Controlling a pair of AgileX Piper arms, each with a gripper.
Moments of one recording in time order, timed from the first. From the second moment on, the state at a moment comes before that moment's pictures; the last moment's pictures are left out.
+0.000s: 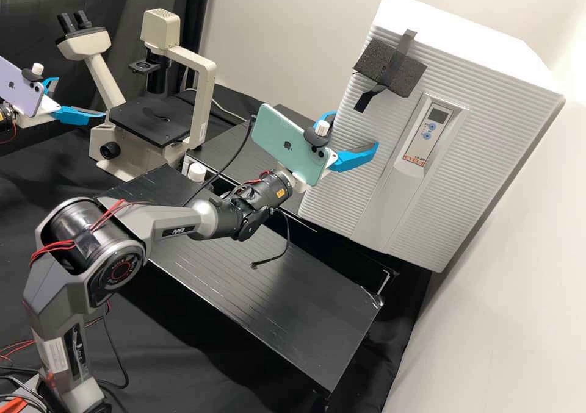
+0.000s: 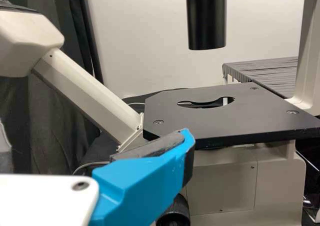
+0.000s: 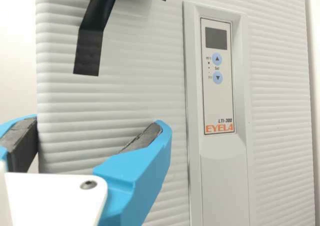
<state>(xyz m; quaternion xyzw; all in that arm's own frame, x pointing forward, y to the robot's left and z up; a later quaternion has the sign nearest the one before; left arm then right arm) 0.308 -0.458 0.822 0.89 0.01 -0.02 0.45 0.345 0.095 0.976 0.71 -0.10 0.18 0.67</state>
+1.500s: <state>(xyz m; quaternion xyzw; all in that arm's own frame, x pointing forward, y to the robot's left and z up) 0.308 -0.458 0.822 0.89 0.01 -0.02 0.45 0.309 0.076 0.982 0.71 -0.09 0.20 0.67</state>
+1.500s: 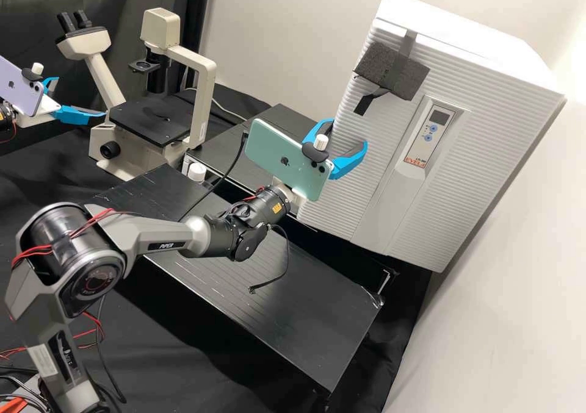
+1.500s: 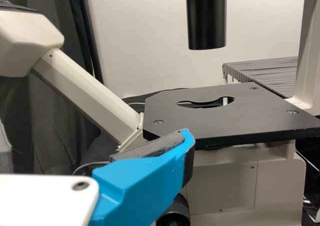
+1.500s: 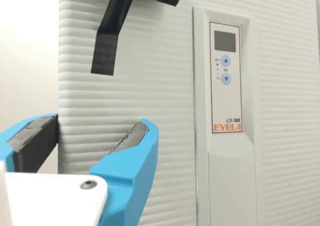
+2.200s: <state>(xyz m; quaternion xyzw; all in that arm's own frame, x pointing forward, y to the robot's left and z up) 0.308 -0.458 0.822 0.89 0.01 -0.02 0.45 0.208 0.087 0.972 0.70 -0.14 0.25 0.65</state>
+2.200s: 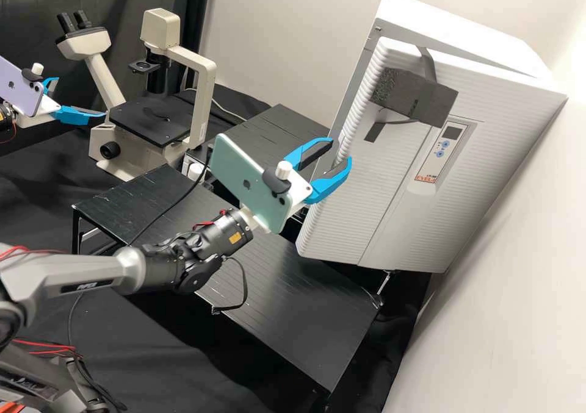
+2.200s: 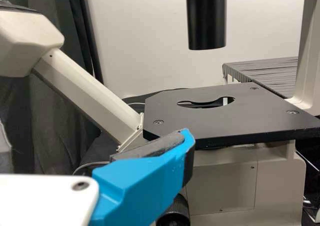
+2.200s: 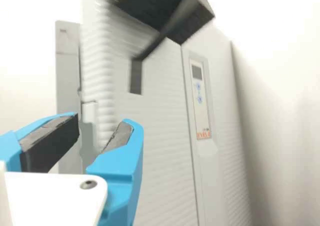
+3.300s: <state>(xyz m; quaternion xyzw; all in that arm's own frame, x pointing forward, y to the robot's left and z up) 0.308 -0.458 0.822 0.89 0.01 -0.02 0.45 0.233 0.062 0.873 0.70 -0.07 0.15 0.69</state>
